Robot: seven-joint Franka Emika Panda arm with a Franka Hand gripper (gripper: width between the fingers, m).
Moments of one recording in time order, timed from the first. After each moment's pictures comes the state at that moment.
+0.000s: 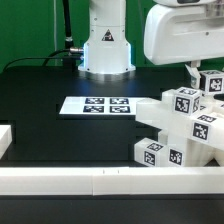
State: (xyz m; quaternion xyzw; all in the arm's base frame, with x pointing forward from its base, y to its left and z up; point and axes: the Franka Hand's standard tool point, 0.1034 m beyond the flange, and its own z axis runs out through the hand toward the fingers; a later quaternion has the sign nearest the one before) arm 0.581 0.116 0.119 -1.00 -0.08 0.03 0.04
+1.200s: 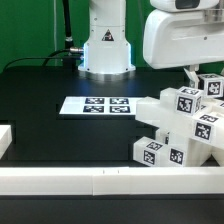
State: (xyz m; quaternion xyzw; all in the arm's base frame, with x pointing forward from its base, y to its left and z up) arm 0.582 0.117 0.116 -1.00 -0.08 0.03 0.04
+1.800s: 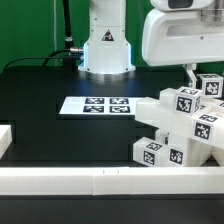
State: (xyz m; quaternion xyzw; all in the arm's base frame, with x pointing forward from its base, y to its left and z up) arm 0.582 0.116 0.116 -1.00 0.02 0.03 0.04
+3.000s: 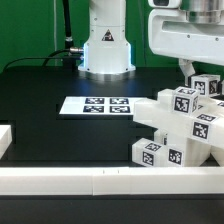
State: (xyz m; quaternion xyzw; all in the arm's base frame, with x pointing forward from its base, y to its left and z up) arm 0.583 0.114 0.116 -0.91 0.42 0.05 0.04
